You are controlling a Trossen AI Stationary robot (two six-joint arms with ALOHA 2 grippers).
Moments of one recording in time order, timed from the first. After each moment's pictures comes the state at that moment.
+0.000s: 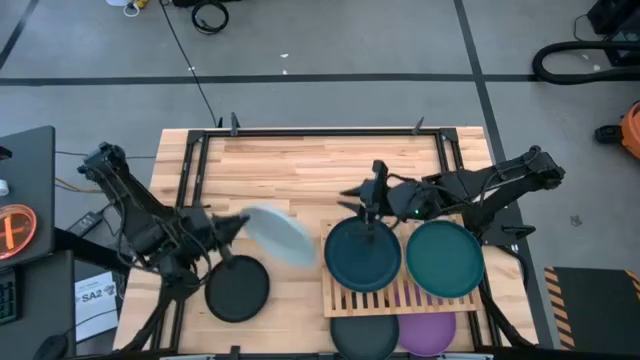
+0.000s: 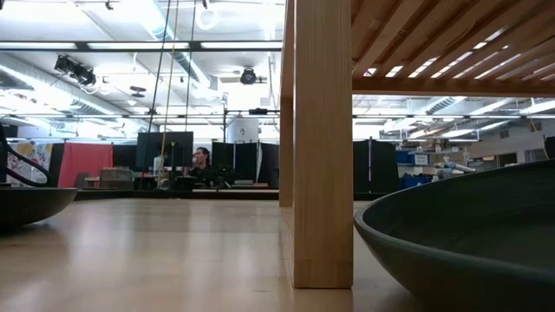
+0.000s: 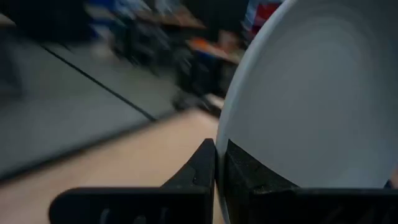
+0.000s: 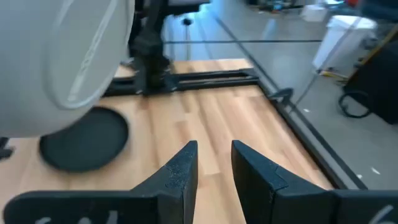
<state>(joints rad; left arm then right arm) -0.85 1.12 1.04 -0.78 -1.46 -1.13 0.29 1.36 1.36 -0.46 0.55 0.15</state>
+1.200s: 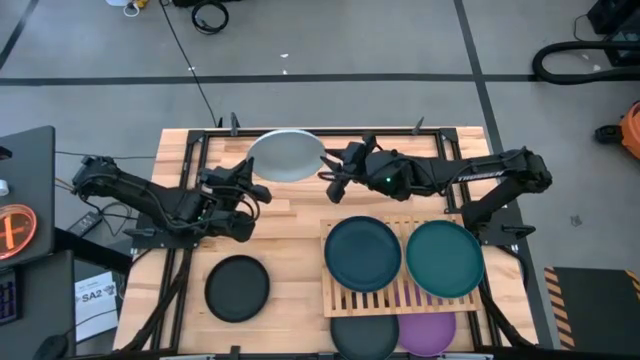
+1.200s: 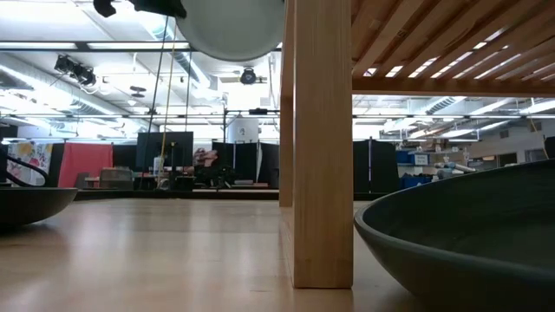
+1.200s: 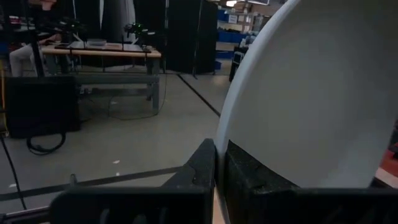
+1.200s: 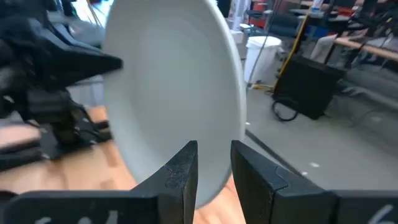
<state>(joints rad) -0.35 1.19 1.04 -0.69 -1.52 -1.02 0.06 1.47 1.36 -0.17 0.67 0.09</state>
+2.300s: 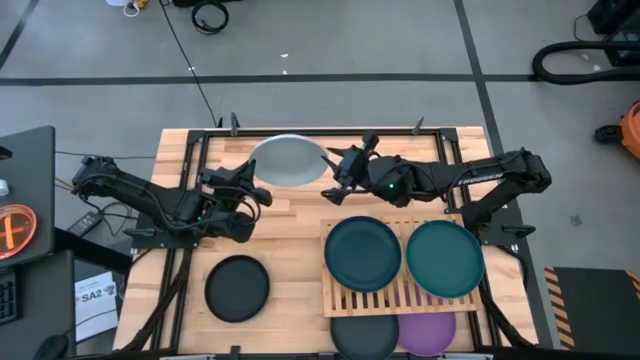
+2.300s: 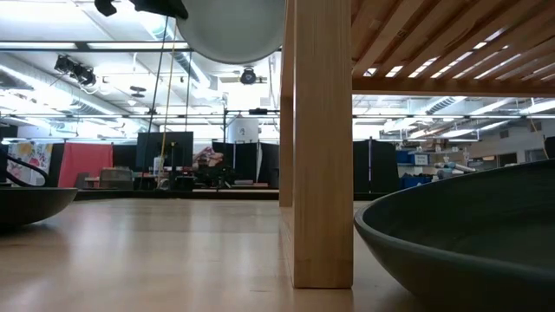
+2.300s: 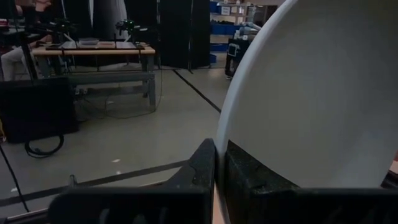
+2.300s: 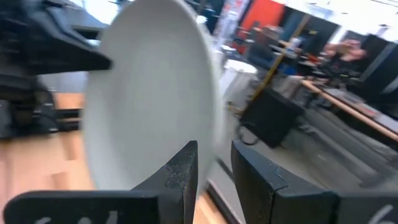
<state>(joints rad) -0.36 1.19 1.04 -0.68 -1.49 -0.97 0.11 1.48 1.36 -0.10 0.79 -0.19</state>
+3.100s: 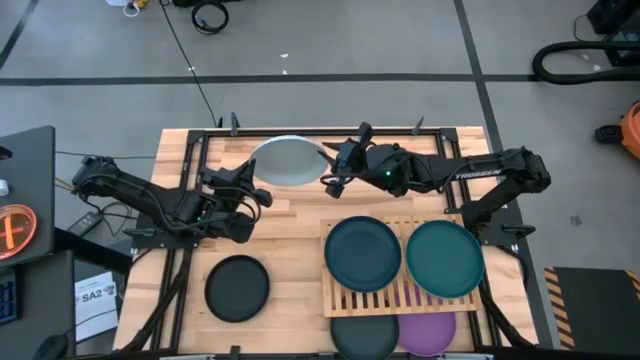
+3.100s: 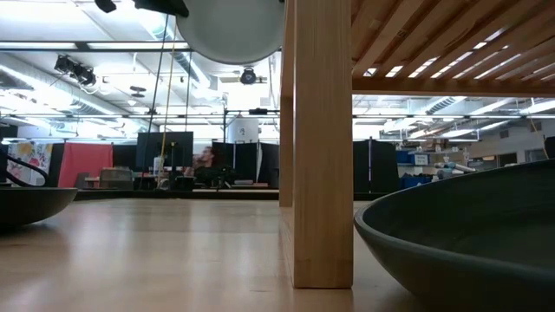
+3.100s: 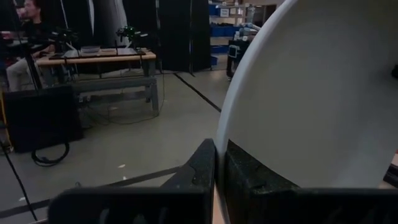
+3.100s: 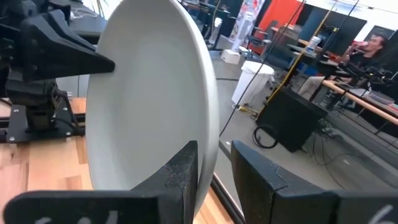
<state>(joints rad) -0.36 1.19 1.04 -0.65 -1.50 -0.90 0.03 1.48 1.36 -0.09 0.63 -0.18</state>
